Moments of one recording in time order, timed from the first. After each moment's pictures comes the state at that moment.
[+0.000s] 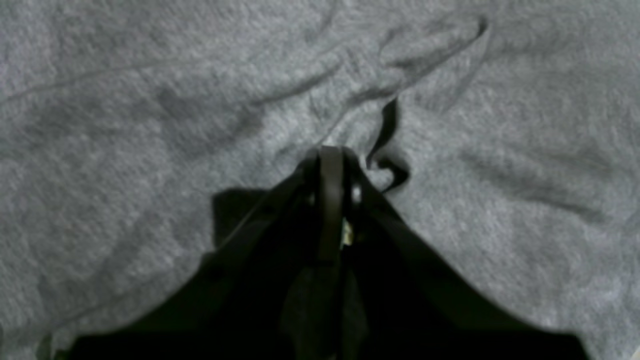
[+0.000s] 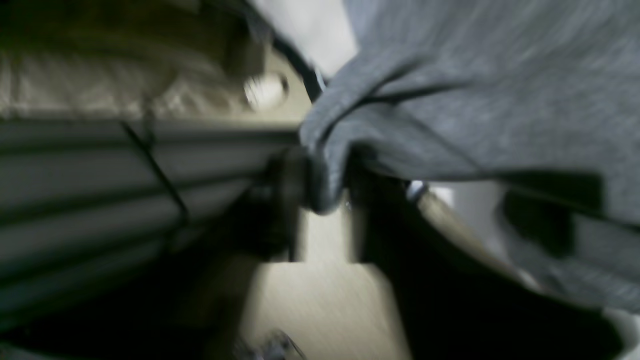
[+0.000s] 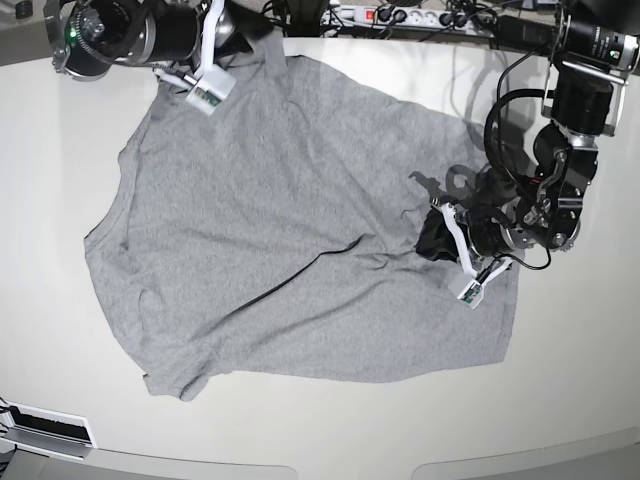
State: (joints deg) left arm -14.0 -22.8 14.0 57.1 -22.2 -40.7 24.6; right arm -31.3 15.5 -3.1 112.7 46.3 40.4 -75.9
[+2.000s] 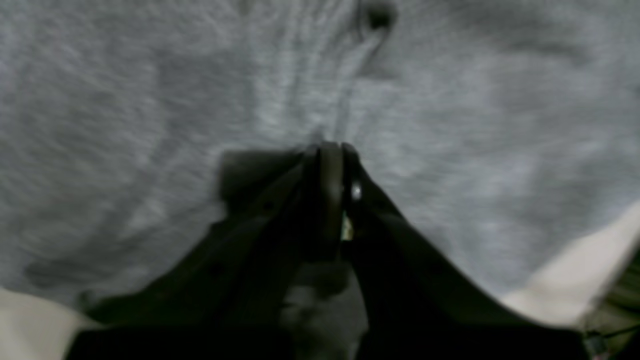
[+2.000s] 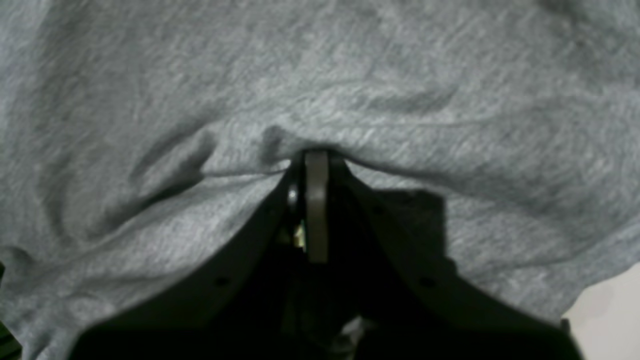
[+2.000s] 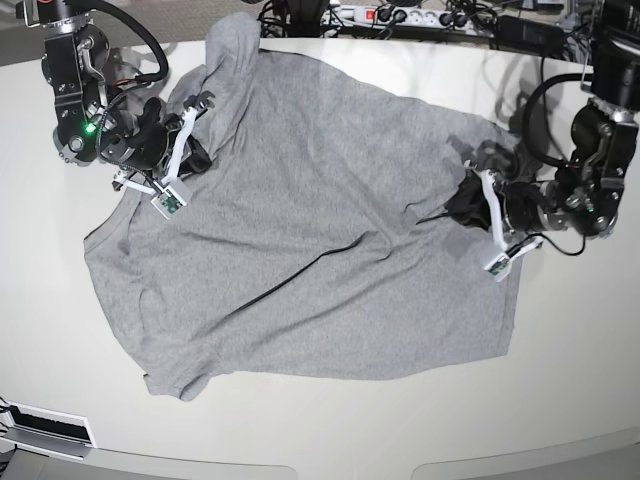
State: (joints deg) left arm -6.8 -32.2 14.0 69.8 -37.4 -43.7 40.5; right arm -10.0 17.3 -3.1 81.7 12.1 35.9 -42.0
